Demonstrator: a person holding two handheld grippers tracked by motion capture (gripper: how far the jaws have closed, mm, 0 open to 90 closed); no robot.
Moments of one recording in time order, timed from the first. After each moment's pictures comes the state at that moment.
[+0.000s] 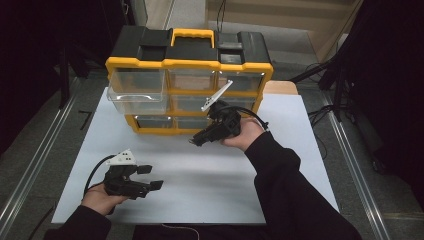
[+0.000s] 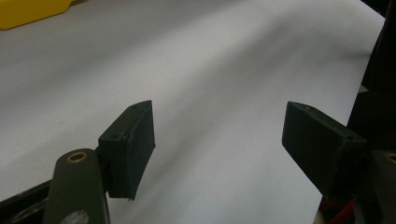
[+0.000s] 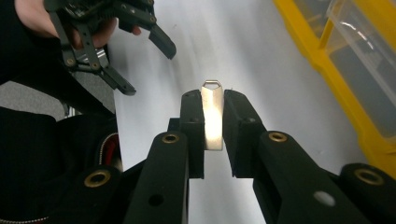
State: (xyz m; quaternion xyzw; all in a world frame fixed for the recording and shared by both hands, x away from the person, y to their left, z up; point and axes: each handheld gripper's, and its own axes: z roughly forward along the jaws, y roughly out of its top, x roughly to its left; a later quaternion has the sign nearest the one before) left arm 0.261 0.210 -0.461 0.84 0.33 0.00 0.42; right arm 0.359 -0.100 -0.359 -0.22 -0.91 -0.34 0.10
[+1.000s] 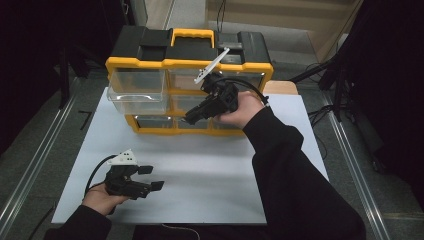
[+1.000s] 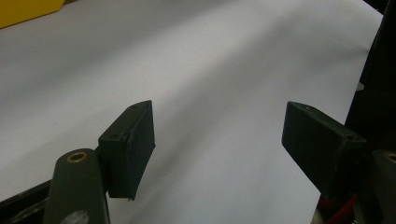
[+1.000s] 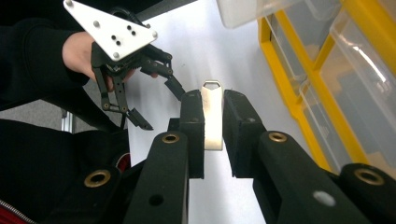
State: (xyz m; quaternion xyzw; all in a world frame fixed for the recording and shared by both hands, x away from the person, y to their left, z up) left arm 0.261 0.207 -0.461 0.85 0.33 0.00 0.41; right arm 0.372 -0.086 -0.286 -0.19 -0.91 -0.35 0.07
